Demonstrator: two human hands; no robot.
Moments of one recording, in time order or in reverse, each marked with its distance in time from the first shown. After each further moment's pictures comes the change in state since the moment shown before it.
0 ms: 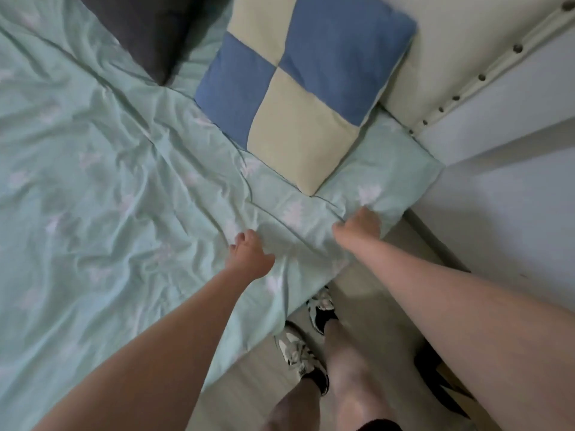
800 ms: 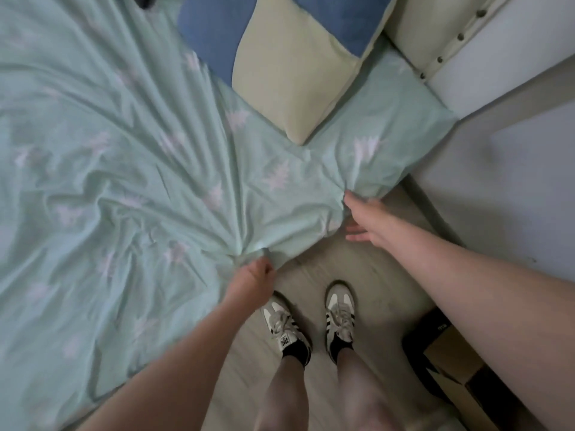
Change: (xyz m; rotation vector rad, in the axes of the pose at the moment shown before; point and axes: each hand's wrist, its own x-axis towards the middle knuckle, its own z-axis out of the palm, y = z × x) left_hand -0.050 -0.040 0.144 -0.010 0.037 0.144; right_hand 0.020 0.084 0.023 0.673 -0.316 0.123
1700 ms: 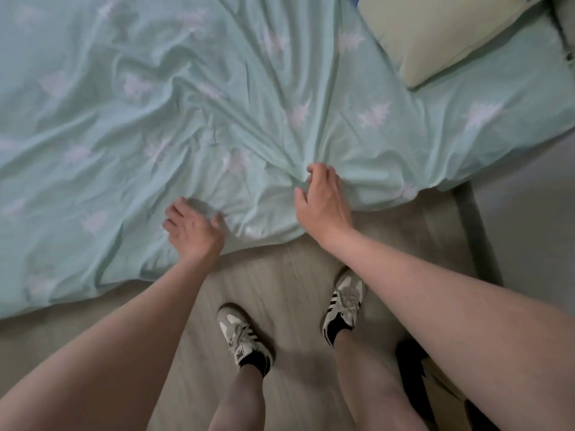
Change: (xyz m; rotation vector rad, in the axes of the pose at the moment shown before) left_hand -0.043 -0.178 0.022 -0.269 0.615 -0.632; right_hand -0.088 0.088 0.172 -0.850 0.005 -1.012
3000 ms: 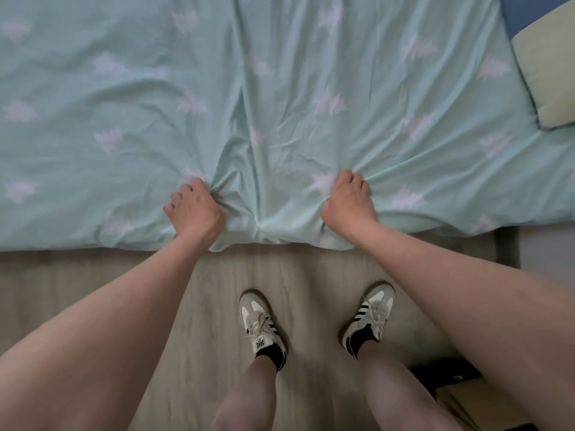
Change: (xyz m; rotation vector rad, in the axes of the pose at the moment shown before) left_hand 0.080 -0.167 -0.058 0.133 -0.061 -0.055; right_hand -0.008 -0.120 0.120 -0.461 -0.190 0.036
